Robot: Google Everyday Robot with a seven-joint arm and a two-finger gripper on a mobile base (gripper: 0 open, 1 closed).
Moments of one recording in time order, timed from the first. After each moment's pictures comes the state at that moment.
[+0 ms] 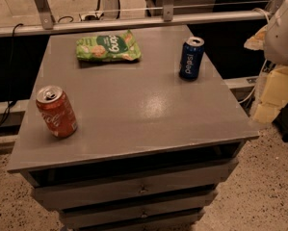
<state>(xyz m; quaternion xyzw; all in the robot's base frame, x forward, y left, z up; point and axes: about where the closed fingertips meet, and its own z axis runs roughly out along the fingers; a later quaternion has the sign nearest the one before) 0.438 -0.217 0.976 -0.60 0.78 -0.03 0.16</state>
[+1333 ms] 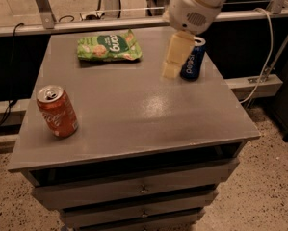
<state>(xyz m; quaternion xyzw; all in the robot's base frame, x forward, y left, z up) 0.559 -0.073 0.981 -0.66 0.71 0.01 0.24</state>
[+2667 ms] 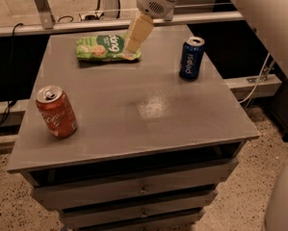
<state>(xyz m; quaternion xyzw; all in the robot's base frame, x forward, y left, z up) 0.675 0.009 0.990 -0.64 0.67 0.04 0.36</state>
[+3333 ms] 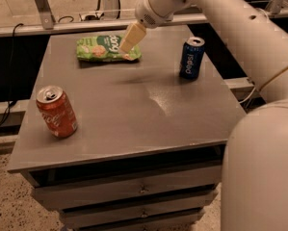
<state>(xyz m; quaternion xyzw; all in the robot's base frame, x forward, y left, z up) 0.762 0.014 0.944 -0.58 0.70 0.07 0.41</state>
